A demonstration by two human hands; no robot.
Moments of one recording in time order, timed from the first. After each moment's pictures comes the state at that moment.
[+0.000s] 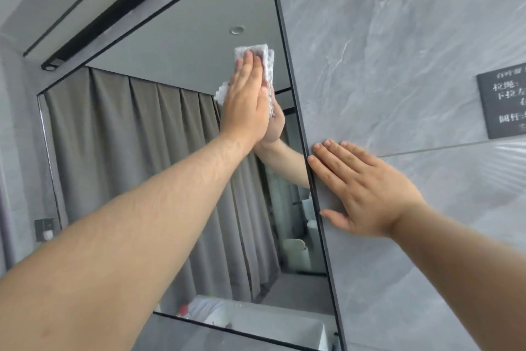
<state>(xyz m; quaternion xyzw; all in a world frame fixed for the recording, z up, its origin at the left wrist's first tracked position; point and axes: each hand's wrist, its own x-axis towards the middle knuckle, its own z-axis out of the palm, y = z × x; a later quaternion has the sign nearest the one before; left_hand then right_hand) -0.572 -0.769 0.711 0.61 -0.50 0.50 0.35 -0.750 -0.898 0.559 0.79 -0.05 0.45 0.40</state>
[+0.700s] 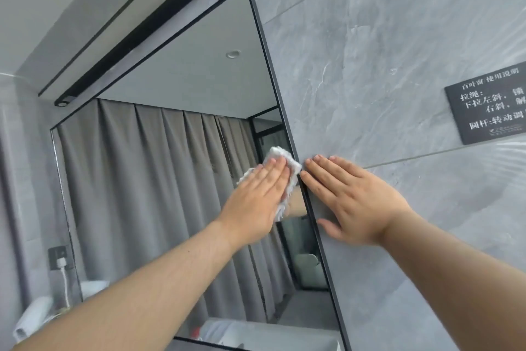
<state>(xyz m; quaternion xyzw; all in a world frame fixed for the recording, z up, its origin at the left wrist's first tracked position) -0.562 -0.731 0.593 0.59 -0.60 0.53 -0.02 -0.749 -0.897 0.559 0.80 -0.05 0.46 0.38</state>
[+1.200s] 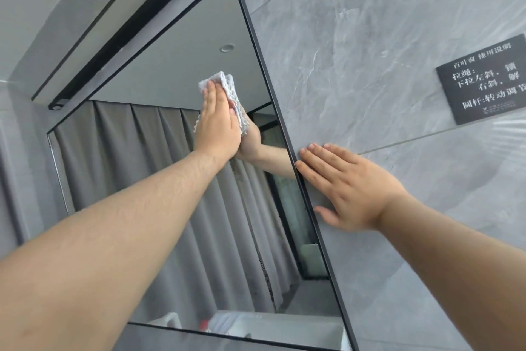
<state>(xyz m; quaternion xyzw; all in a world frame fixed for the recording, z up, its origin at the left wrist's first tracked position) -0.580 -0.743 0.711 0.70 -0.43 0.48 0.31 -0.749 -0.898 0.560 0.80 -0.06 0.45 0.39</state>
